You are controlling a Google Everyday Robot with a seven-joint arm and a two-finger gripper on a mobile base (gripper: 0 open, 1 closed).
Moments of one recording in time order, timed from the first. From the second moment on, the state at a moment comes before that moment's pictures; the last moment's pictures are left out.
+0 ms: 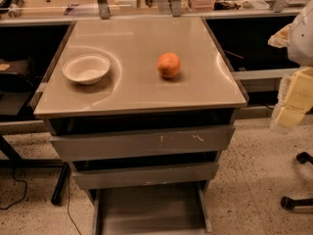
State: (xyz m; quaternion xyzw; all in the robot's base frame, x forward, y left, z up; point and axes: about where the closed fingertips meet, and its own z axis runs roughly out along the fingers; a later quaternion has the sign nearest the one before) arm 0.438 -0.217 0.976 -0.60 0.78 -0.03 0.16
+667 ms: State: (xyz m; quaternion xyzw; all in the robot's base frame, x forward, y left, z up) arm 0.438 -0.217 0.976 -0.60 0.78 -0.03 0.16
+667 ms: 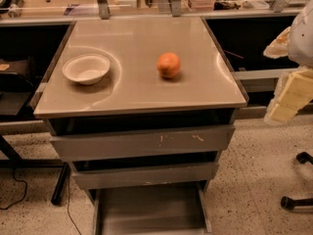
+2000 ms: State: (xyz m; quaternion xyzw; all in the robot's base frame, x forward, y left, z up) arm 0.425 -0.215 0.967 -0.61 0.77 -0.04 0.16
